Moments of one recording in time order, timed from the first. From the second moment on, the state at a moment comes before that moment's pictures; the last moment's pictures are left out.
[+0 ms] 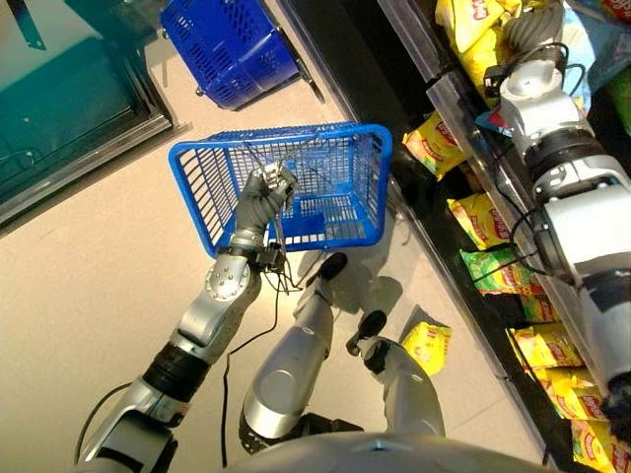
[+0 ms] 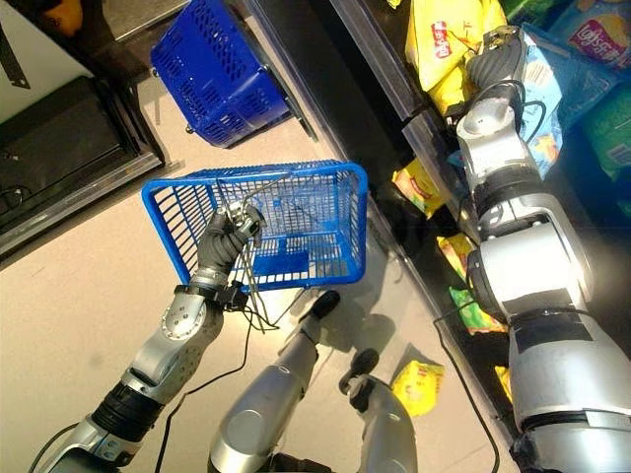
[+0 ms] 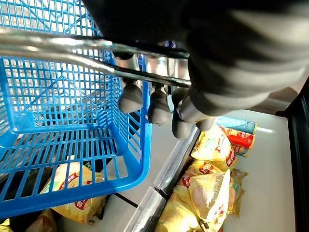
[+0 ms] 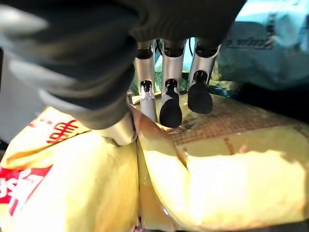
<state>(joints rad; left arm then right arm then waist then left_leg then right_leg) -0.28 0.44 -0.39 -0.08 -0.53 -0.17 0.27 -1.35 -0.56 0.34 1.08 0.20 0.01 -0.46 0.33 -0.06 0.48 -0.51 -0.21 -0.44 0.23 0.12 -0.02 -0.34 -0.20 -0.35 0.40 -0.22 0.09</state>
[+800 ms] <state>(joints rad) -0.30 0.43 -0.33 -0.09 -0.52 -0.18 0.31 -0.59 -0.43 0.14 -0.03 0.09 -0.15 -0.41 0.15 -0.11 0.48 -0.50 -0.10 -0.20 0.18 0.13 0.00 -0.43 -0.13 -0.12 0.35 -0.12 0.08</state>
